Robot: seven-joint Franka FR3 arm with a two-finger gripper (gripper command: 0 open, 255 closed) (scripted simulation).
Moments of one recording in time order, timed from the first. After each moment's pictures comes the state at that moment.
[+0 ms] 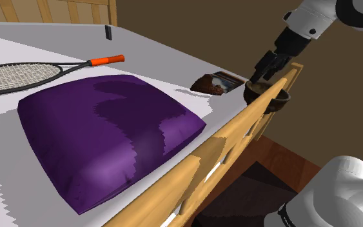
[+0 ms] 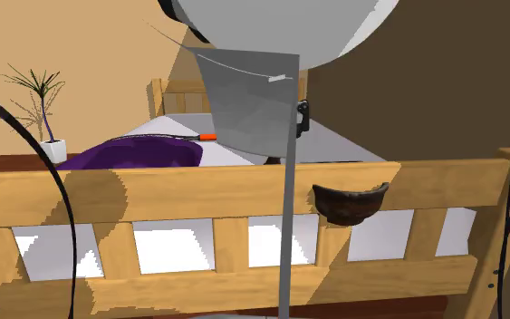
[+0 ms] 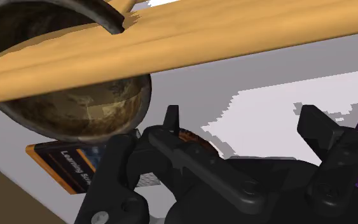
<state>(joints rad) 0.01 -0.83 -0.02 -2.27 0.03 1.70 0.02</state>
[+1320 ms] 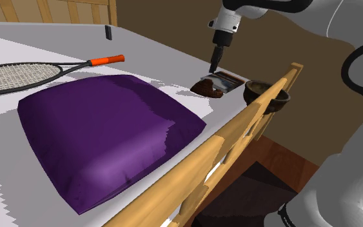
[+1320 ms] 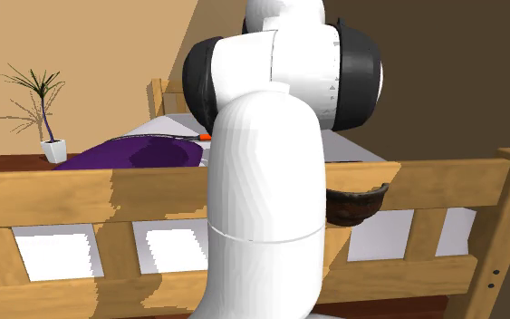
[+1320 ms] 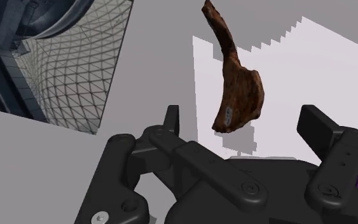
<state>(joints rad) 0.13 0.11 -0.27 -1.47 0.17 1.48 -0.69</state>
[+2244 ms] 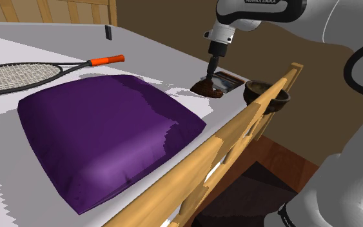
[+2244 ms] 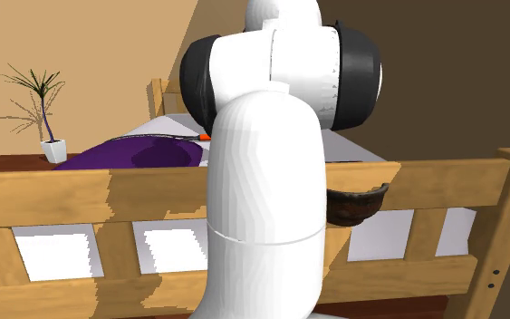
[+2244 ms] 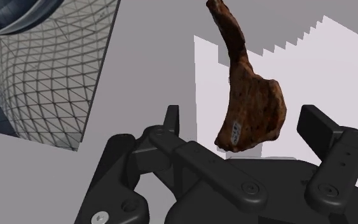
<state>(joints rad) 0.15 0.10 -0.26 -1.59 0.17 1.58 -0.70</state>
